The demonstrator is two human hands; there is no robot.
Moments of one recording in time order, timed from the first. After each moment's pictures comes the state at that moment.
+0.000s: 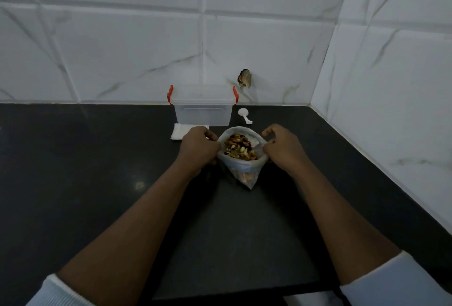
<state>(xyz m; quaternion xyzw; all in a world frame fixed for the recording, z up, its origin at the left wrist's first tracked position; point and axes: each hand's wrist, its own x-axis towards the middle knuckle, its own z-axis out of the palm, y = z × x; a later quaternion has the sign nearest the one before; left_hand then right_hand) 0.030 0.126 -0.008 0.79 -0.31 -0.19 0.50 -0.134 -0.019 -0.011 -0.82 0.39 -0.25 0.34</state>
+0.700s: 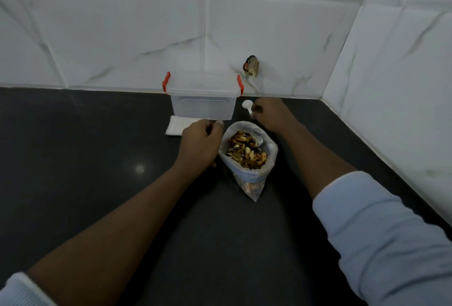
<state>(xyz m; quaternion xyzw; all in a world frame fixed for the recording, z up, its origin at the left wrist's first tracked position) 0.036 0.107 -0.026 0.76 -0.35 -0.09 0.53 -0.040 -0.115 -0.004 -0.93 0.31 -0.17 0.12</state>
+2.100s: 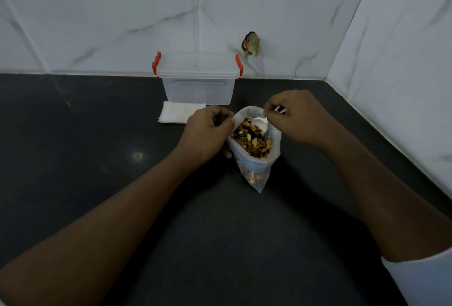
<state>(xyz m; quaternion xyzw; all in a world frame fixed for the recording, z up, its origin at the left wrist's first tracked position) 0.034 0.104 -0.025 0.71 -0.42 -0.20 0.53 -0.118 -0.055 0.021 -0.95 0.21 -0.19 0.14</state>
